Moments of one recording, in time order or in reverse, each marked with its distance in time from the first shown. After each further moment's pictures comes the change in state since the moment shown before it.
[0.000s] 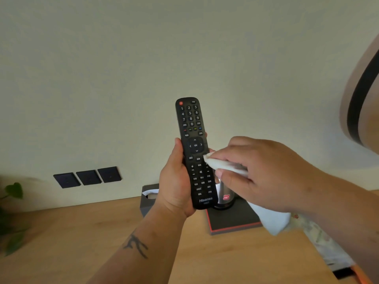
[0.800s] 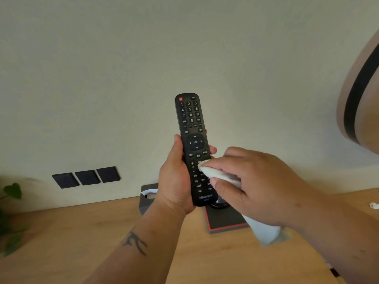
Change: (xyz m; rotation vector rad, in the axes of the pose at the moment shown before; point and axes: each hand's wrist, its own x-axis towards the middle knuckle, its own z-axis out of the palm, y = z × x) left_hand -0.008 0.007 0.013 0.035 -0.036 -0.021; right_hand -0.015 -0.011 0.014 0.078 0.069 0.025
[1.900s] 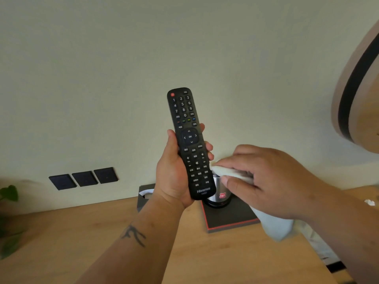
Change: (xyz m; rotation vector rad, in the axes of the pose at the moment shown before) left_hand 0.009 0.000 -0.001 -0.007 -0.073 0.083; right_hand -0.009 0.018 -0.013 -0.011 -0.059 0.044
